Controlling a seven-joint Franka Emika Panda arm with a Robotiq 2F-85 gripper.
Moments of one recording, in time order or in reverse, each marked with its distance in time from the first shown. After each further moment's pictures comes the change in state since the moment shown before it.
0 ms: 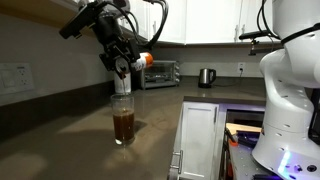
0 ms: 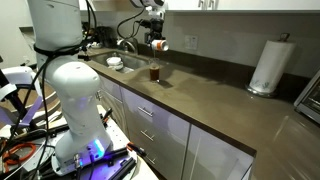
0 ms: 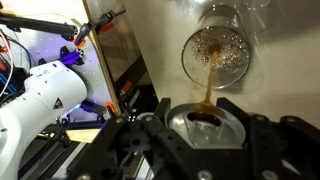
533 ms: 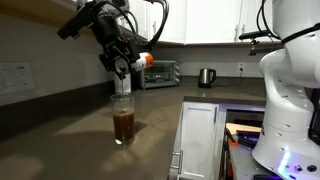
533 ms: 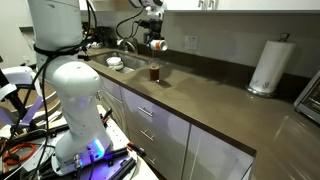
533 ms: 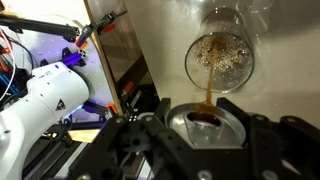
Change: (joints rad) arm 0.013 0.003 0.001 0.001 -0.001 -0.005 0.019
